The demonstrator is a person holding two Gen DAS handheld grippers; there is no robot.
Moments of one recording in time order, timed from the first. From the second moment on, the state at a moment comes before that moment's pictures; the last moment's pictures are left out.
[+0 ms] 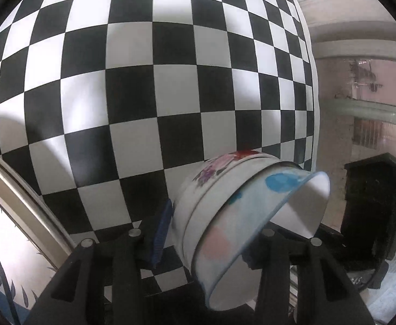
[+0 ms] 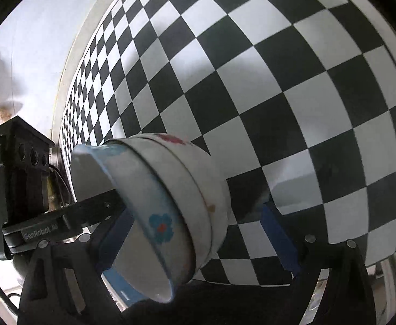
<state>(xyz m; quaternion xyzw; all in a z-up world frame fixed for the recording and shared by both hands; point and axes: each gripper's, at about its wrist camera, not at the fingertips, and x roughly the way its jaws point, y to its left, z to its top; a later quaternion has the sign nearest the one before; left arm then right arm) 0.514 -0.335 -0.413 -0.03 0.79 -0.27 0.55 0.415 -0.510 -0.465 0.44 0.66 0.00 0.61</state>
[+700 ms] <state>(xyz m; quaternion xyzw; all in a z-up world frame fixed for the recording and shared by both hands) 0.513 -0.327 -0.400 -0.03 0.77 -0.28 0.57 0.416 -0.512 -0.460 0.44 0.66 0.01 0.61</state>
